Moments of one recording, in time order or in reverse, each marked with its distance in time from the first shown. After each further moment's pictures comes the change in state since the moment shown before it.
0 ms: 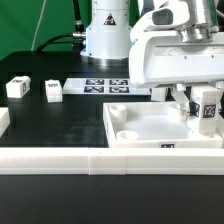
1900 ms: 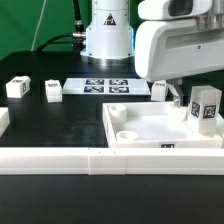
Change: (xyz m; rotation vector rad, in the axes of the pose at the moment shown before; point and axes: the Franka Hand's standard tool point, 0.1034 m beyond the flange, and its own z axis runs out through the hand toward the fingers) arm 0.022 0.001 -0.016 0.151 -0.563 -0.014
